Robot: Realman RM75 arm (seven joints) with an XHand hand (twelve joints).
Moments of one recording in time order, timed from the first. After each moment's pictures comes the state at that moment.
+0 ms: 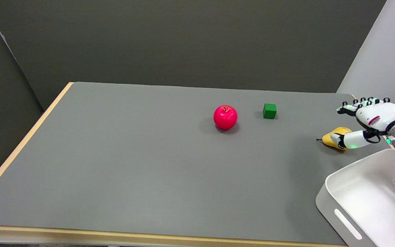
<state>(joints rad) -0.60 -0.86 -0.88 1.66 1.15 -0.19 -0.58</state>
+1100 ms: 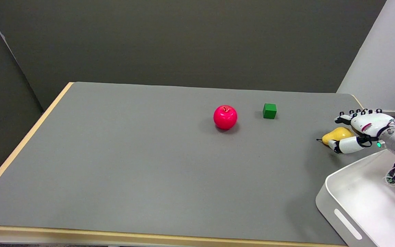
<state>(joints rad) -0.43 -0.81 -1.02 1.43 1.14 -0.20 -0.58</state>
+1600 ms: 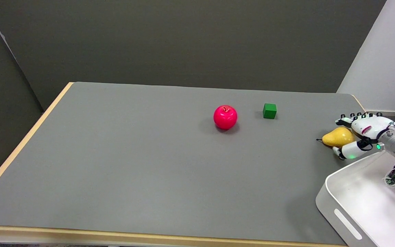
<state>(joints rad) -0.41 -0.81 -1.04 1.38 1.13 -0.20 -0.58</state>
